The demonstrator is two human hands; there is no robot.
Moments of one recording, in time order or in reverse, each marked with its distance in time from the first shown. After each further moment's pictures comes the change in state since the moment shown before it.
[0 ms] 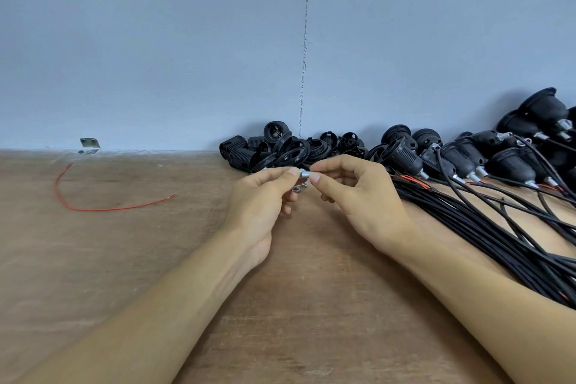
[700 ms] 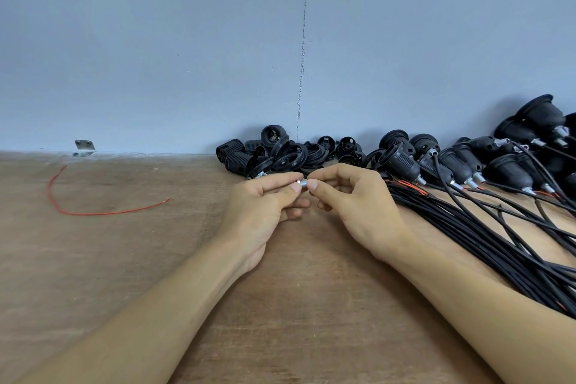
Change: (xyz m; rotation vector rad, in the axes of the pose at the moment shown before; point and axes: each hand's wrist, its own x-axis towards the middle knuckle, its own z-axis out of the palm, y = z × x) left_hand -0.001 -0.002 -0.003 0.025 -0.143 0.054; right_hand 0.000 0.000 0.000 -0.008 -0.013 0.029
